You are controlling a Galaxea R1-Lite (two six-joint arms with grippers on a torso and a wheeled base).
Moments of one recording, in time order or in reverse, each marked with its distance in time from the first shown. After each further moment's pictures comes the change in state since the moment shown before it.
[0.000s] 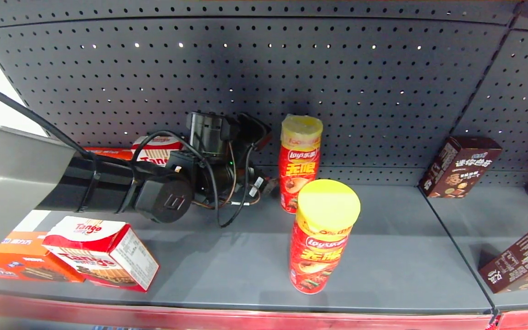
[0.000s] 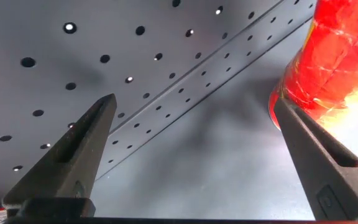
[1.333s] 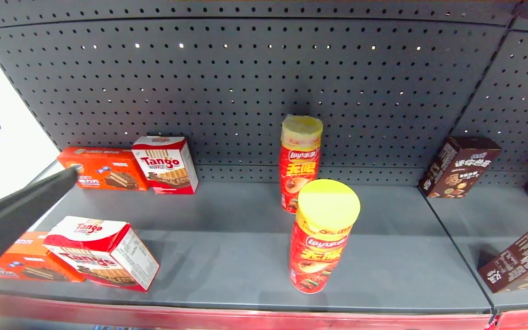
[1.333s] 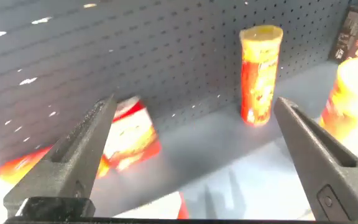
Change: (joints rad) left arm -0.003 -1.215 0.725 0.023 0.024 -0.119; right arm 0.000 0.000 0.000 0.000 0.000 0.000
